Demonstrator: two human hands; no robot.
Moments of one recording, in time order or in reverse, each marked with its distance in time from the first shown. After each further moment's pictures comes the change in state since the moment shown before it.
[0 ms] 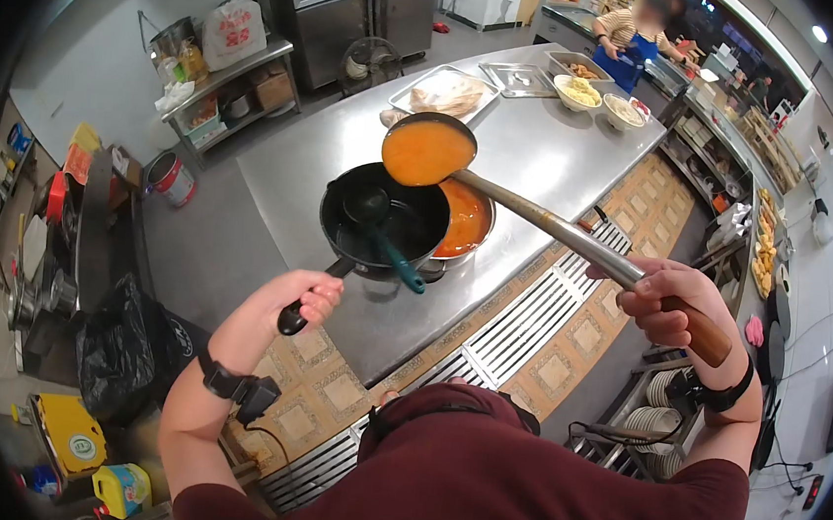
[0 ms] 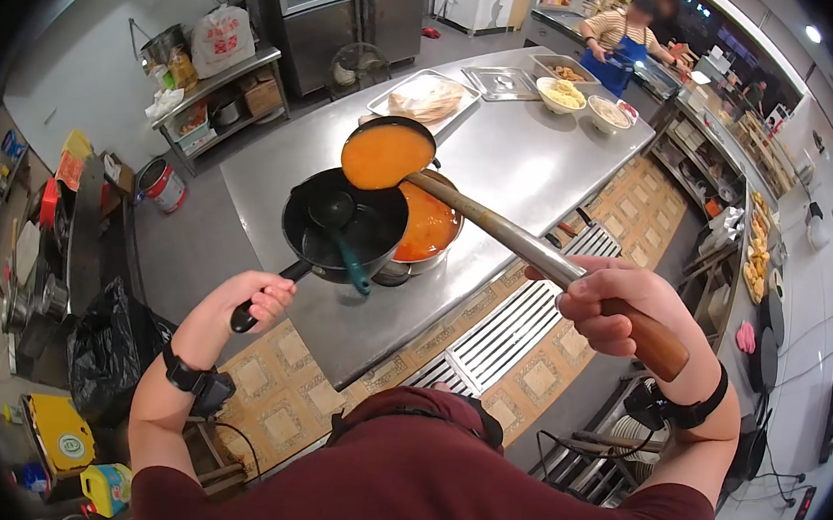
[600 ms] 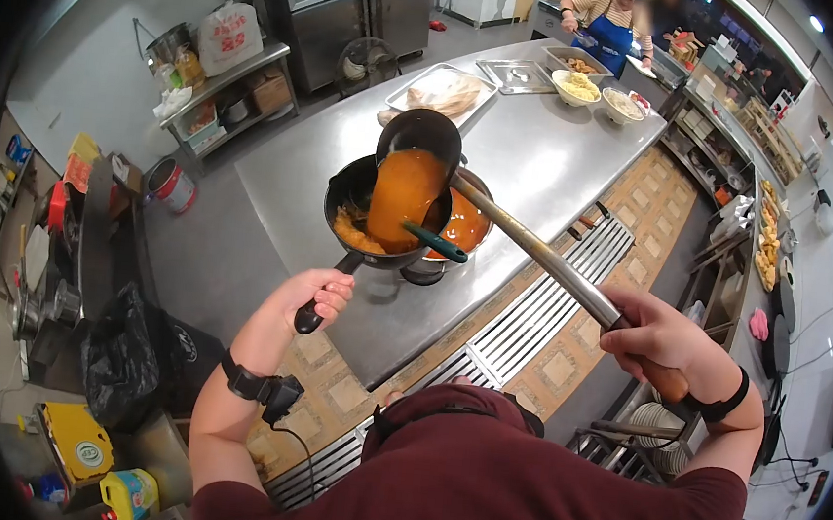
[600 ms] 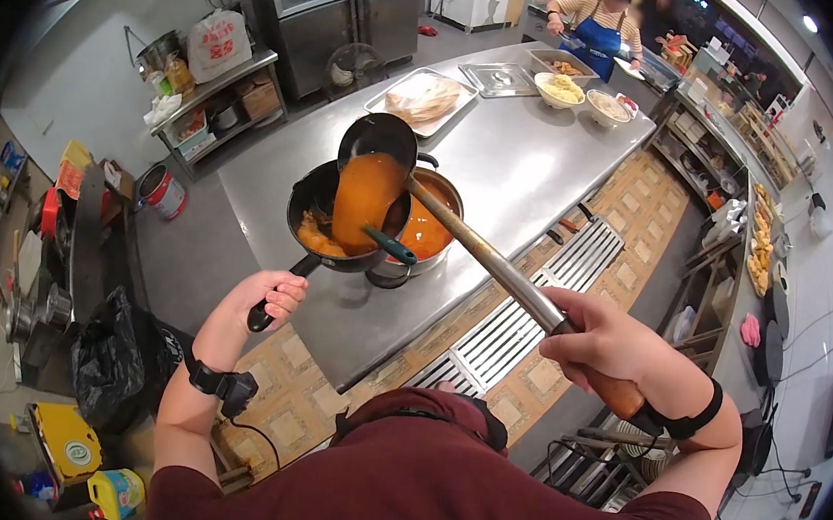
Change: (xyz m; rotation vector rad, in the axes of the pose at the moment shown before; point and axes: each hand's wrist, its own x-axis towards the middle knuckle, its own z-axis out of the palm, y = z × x) left_hand 0.030 0.007 -0.005 0.080 -0.057 0.106; right_hand 0.004 0.026 -0.001 -0.575 0.167 0.018
